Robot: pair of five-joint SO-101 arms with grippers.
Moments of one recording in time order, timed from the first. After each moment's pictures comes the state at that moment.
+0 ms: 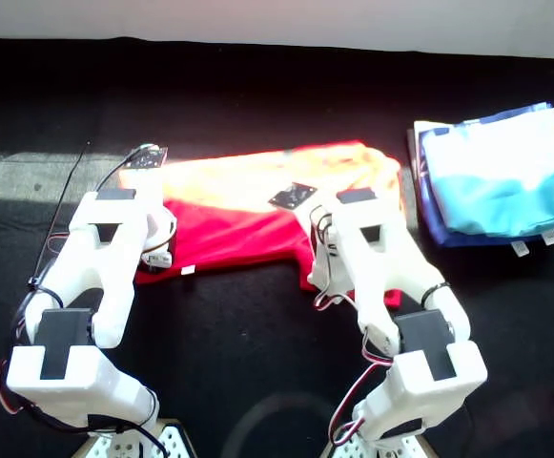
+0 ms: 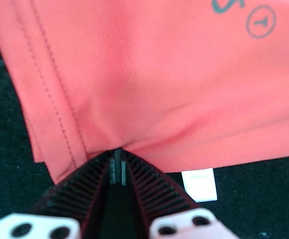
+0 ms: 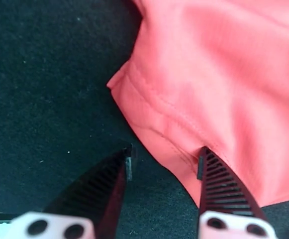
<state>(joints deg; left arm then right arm) -9.1 6.7 31.9 53.2 -3.1 -17.5 7.6 25.4 70.6 35.7</state>
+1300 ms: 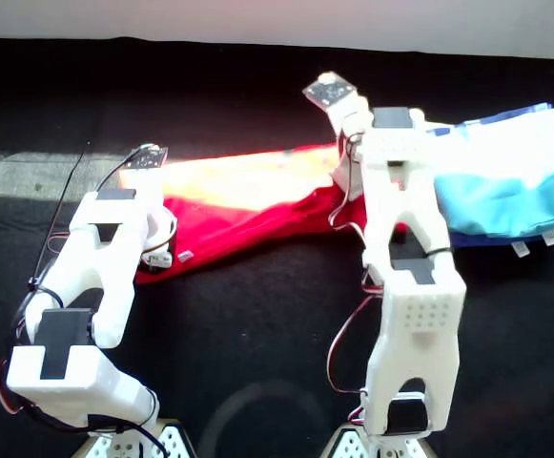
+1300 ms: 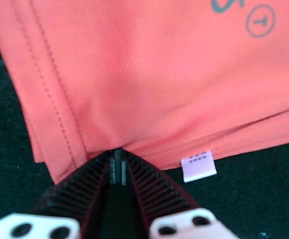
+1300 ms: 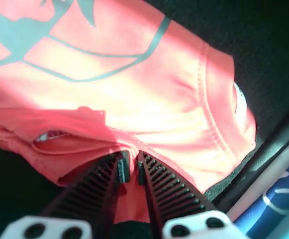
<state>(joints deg) -9.1 6.7 31.9 53.2 -3.1 -8.8 40.4 -38.1 78.9 35.8</state>
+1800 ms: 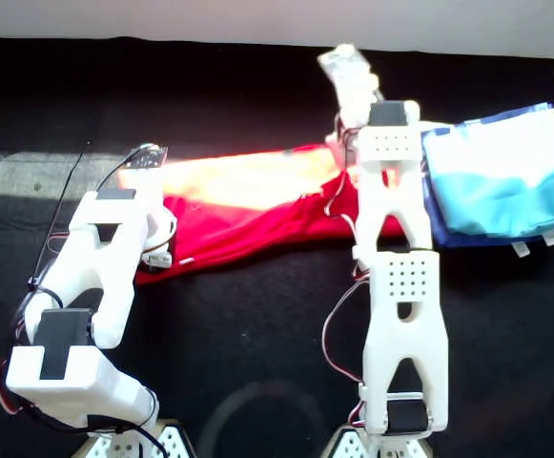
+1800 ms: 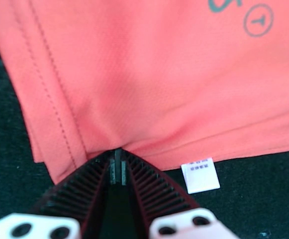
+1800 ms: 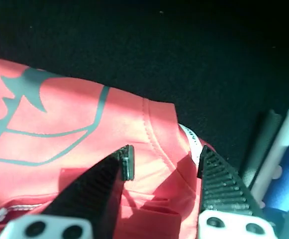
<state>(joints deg) -9.1 6.7 31.9 53.2 -3.1 -8.0 62.0 -78.1 85.7 20.7</state>
